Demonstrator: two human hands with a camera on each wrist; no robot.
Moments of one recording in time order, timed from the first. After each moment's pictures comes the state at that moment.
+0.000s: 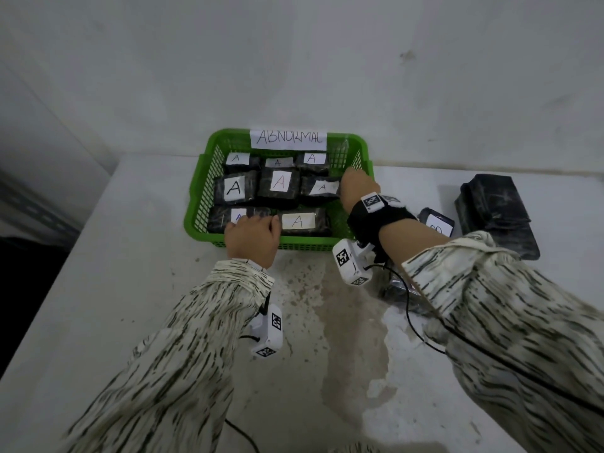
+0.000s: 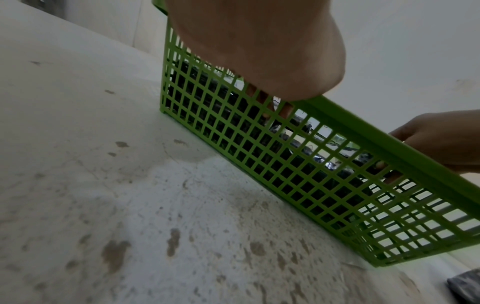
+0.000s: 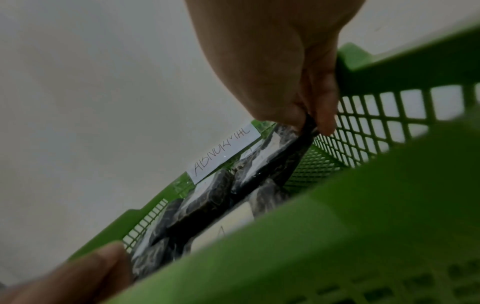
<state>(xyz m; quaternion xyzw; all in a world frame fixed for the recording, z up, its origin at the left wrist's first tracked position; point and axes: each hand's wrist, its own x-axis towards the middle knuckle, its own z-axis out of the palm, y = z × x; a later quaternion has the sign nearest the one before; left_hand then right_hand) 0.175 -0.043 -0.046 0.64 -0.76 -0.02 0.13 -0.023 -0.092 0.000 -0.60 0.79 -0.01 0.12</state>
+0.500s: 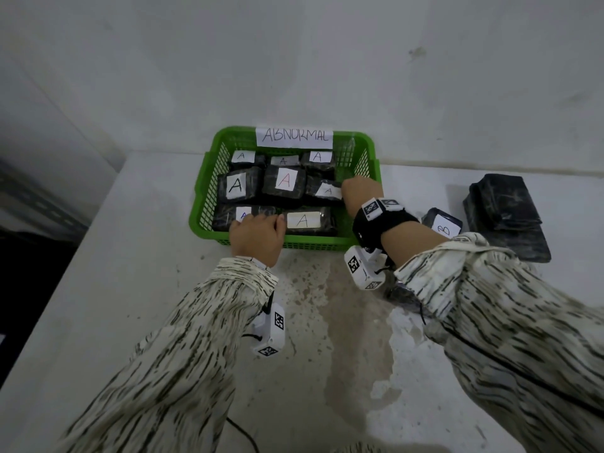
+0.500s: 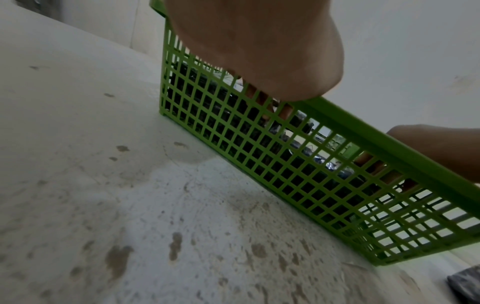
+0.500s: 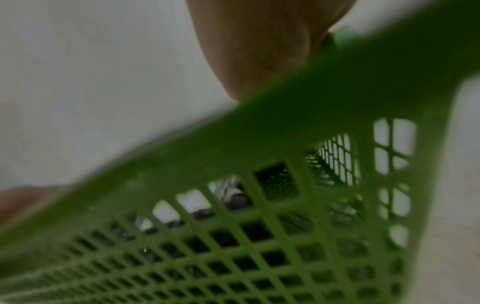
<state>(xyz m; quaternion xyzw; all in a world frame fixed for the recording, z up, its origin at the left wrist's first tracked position) 0.176 -0.042 -0.037 0.64 -0.77 -0.05 0.08 -0.021 -0.086 0.000 -0.69 0.71 0.14 0.04</state>
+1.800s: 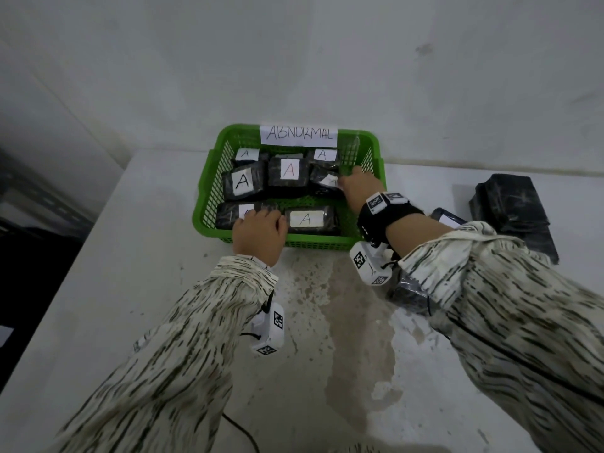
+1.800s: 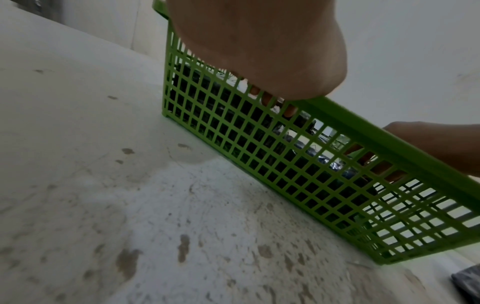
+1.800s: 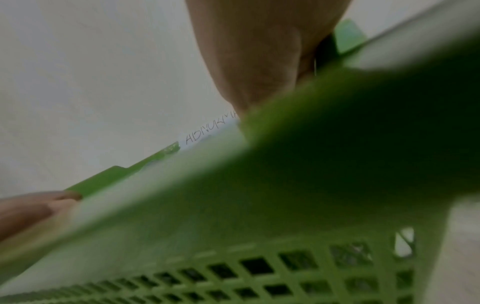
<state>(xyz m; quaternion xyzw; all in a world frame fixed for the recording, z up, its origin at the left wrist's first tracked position) 0.179 -0.043 -0.039 0.63 -0.77 -0.05 0.07 -0.028 -0.100 -0.012 -0.71 0.69 0.13 0.06</state>
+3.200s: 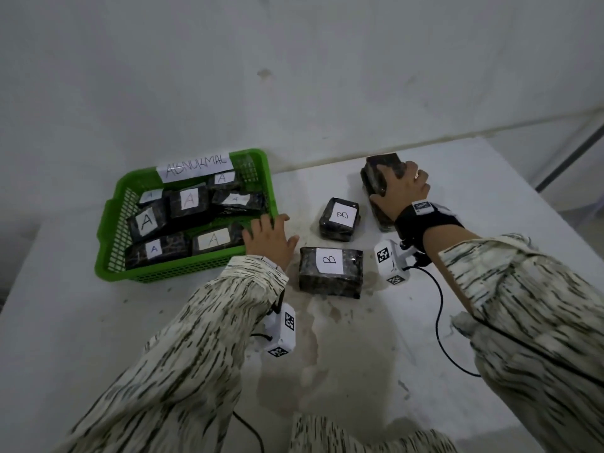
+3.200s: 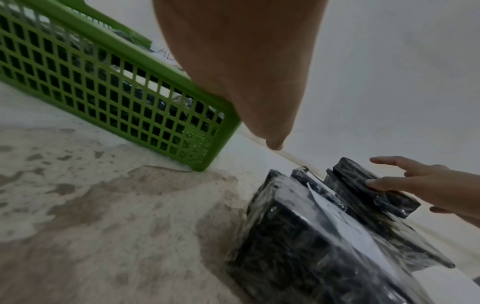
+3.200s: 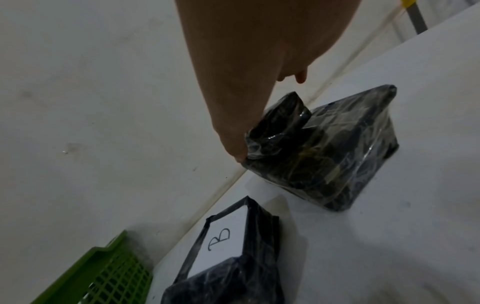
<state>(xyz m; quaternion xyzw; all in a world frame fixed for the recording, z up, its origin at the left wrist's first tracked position) 0.005 0.005 -0.053 0.57 -0.82 -0.01 0.09 -0.249 0.041 -0.017 -0.44 0.89 -0.11 0.03</state>
